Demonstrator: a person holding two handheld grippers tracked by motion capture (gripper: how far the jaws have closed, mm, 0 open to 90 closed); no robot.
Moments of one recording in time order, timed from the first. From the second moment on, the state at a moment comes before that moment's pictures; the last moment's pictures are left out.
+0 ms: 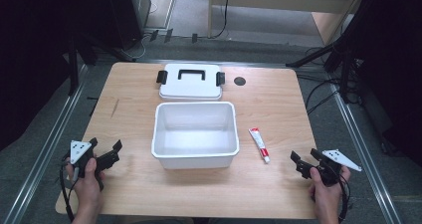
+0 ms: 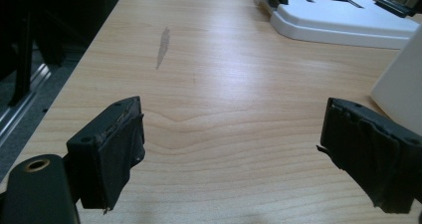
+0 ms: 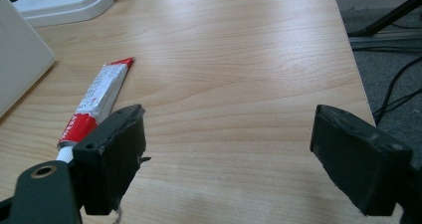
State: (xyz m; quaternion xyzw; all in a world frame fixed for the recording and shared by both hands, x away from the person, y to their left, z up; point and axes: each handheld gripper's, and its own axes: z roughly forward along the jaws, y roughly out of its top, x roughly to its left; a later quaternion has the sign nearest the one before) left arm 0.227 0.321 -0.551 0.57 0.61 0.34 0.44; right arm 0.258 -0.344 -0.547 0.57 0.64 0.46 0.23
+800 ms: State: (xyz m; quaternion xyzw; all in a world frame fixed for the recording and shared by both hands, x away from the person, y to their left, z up) left arm 0.222 0.311 -0.551 0.56 0.61 0.39 0.41; right arm 0.271 -0.336 -0.526 0.57 0.70 0.39 0.18
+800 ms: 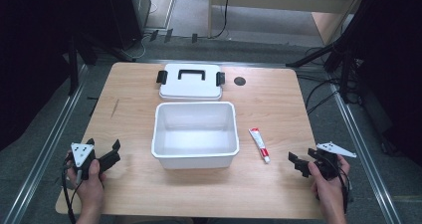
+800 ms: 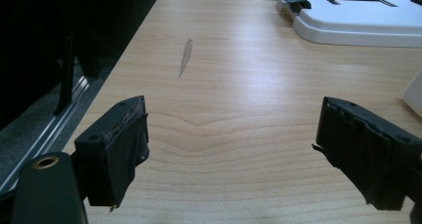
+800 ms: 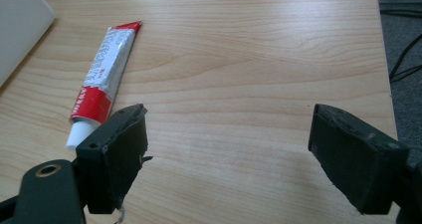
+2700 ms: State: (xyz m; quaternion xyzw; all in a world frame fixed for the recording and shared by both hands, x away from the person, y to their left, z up) left arm 0.223 0.310 -0.550 0.56 0.62 0.39 0.39; right arm 0.339 -0.215 -0.476 0.48 0.87 0.05 0.02
